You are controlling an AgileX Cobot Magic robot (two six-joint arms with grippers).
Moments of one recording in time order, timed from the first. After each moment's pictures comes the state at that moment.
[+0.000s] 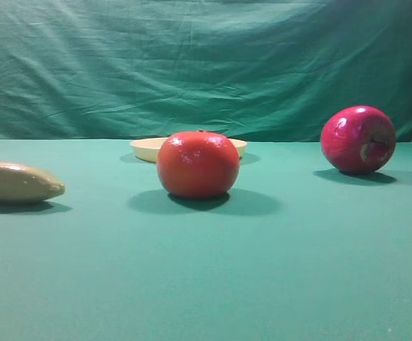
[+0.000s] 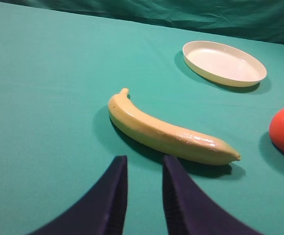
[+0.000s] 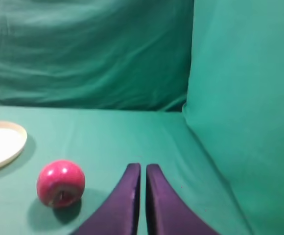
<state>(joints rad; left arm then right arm) -0.07 -0.02 0.02 -0.18 0.35 0.16 0.06 0.65 -0.49 0.05 0.41 -0.14</state>
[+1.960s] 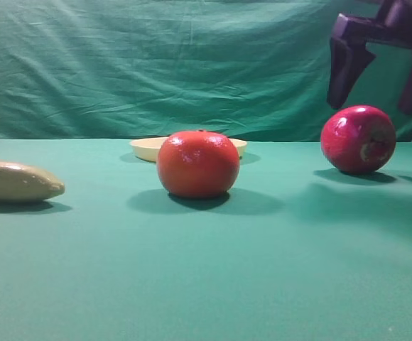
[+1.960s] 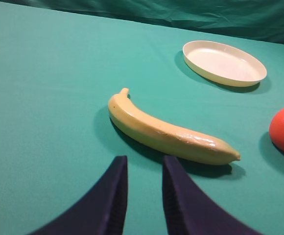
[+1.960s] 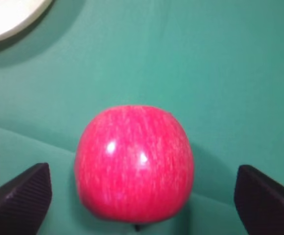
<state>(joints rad) -0.07 -0.02 0.02 -0.18 0.35 0.16 0.17 1.90 -1.24 0.21 0.58 -0.23</state>
